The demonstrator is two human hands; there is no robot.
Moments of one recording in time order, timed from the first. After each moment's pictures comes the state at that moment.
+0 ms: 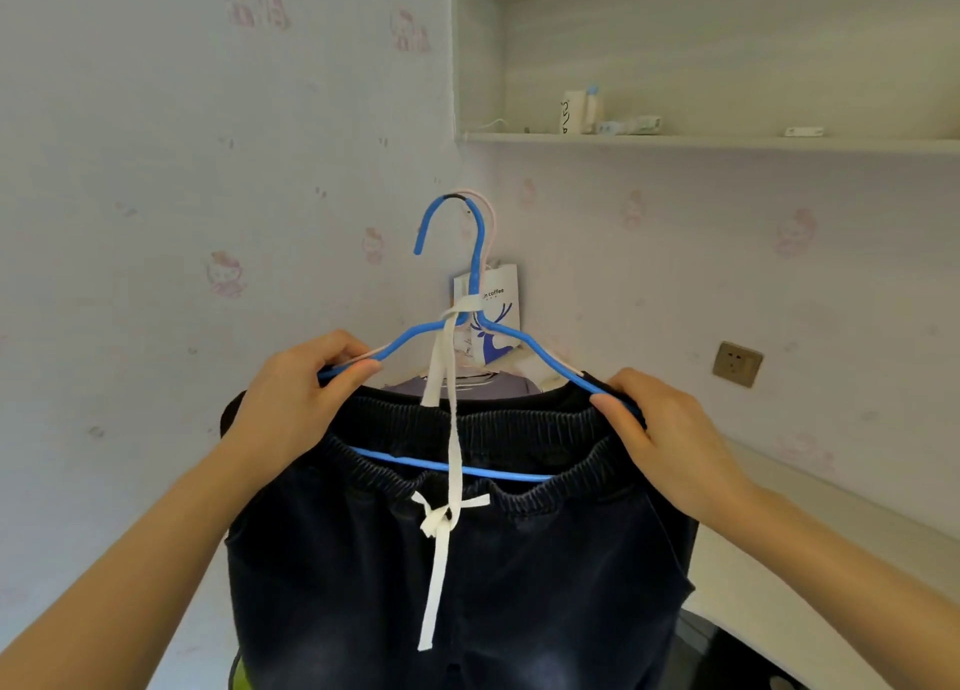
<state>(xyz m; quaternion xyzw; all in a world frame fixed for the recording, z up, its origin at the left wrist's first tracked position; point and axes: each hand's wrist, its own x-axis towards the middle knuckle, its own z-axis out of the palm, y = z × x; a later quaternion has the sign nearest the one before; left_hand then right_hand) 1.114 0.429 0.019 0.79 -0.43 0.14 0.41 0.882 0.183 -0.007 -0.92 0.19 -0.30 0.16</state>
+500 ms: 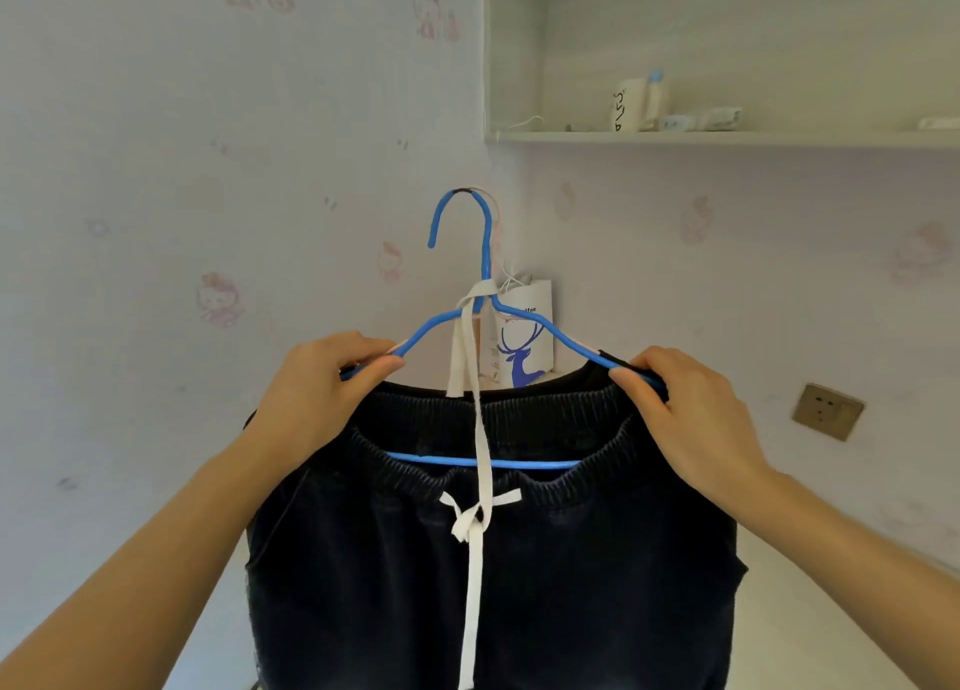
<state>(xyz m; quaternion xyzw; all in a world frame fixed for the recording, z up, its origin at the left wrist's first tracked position) 1.237 0.348 0.020 0.80 -0.42 0.14 0.41 1.023 0.096 0.001 -0.90 0.23 -0.34 0.13</state>
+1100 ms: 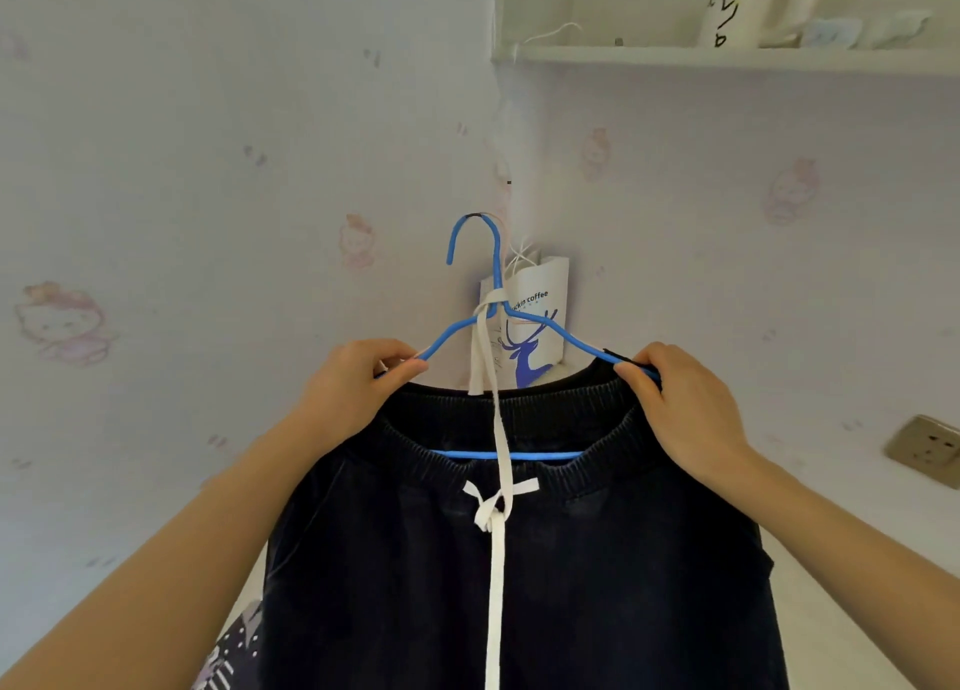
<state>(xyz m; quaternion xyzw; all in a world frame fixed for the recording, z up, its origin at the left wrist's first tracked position) 1.453 0.202 -0.050 0.83 -0.42 0.01 0.37 1.229 -0.033 -0.058 -0.90 0.31 -0.27 0.12</state>
